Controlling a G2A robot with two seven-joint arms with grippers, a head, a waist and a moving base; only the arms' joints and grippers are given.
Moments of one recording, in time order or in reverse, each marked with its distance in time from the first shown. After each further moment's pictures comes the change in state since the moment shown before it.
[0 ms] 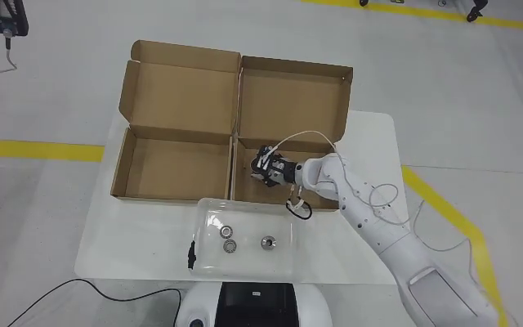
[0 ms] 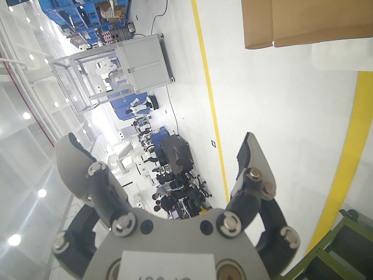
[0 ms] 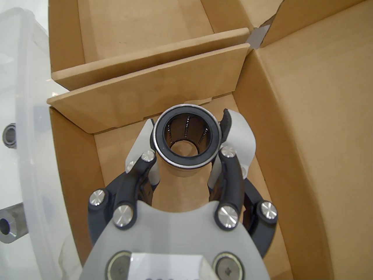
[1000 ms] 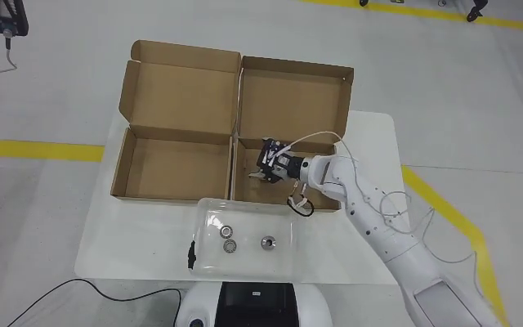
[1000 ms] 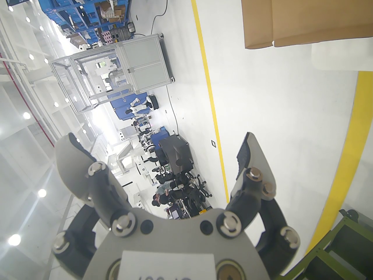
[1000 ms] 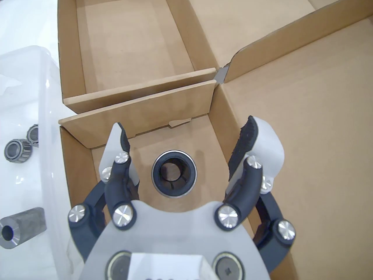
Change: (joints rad) left arm 0.000 0.000 0.000 0.000 0.000 0.000 0.000; right arm -0.102 0.043 0.132 -0.235 -0.021 0.009 0.042
